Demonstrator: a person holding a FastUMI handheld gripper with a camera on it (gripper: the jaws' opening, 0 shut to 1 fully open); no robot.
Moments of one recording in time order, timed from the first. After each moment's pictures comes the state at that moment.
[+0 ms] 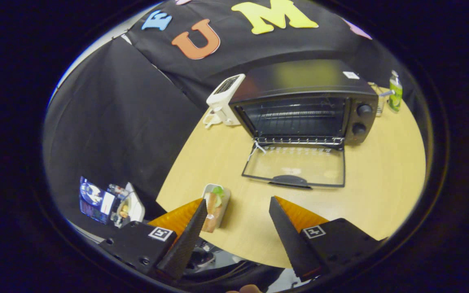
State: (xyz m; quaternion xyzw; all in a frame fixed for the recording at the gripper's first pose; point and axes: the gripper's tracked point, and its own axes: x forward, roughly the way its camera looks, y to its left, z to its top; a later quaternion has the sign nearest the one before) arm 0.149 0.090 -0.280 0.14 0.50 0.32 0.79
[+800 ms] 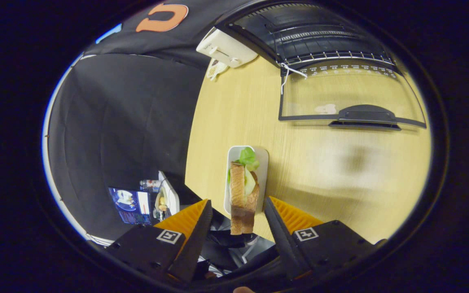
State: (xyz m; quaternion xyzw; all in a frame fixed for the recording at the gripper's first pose) arm 0.104 0.182 -0.370 0.21 0.64 0.35 0.65
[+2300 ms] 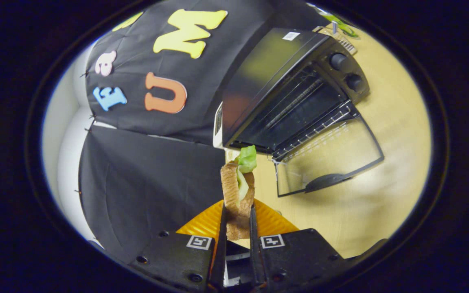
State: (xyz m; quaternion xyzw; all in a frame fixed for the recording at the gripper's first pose) arm 0.238 0.080 -0.258 0.45 0.46 0.27 0.72
